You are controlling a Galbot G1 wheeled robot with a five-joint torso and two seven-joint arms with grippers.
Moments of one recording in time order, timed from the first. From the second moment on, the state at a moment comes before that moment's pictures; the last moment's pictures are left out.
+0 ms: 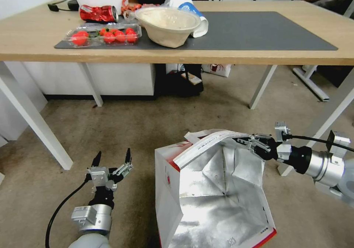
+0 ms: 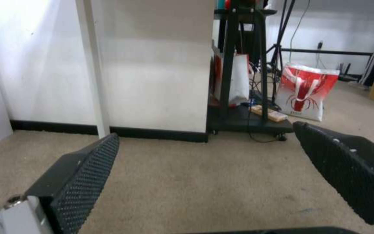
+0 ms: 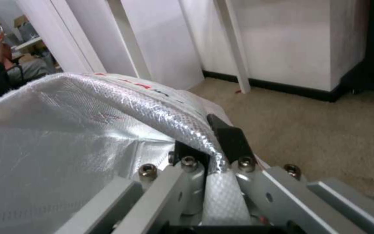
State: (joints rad) left arm 1.76 -1.36 -0.48 -2.16 -0.24 -0.15 -0.18; right arm -1.60 0.54 0.81 2.15 1.22 -0.31 -0.62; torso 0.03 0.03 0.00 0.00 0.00
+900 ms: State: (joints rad) left arm 1.76 -1.35 -0.47 -2.19 -0.30 -0.16 -0.20; right arm -1.66 0.61 0.82 2.17 1.17 -0.30 -0.63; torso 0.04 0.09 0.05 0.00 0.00
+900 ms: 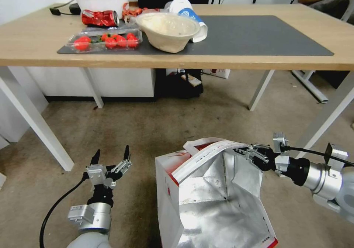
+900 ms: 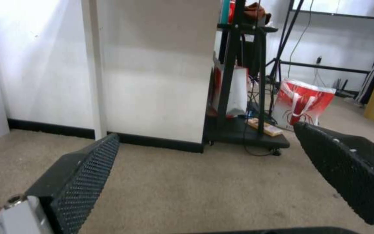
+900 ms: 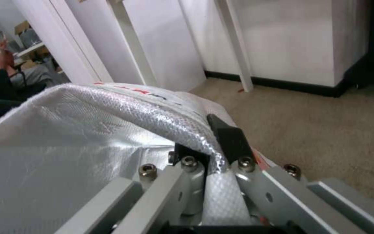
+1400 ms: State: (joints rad) left arm 1.76 -1.35 -0.47 -2.19 -0.30 -0.16 -0.20; right arm -1.68 0.62 0.83 2.19 1.16 -0.30 -0.63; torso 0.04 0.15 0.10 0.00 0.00
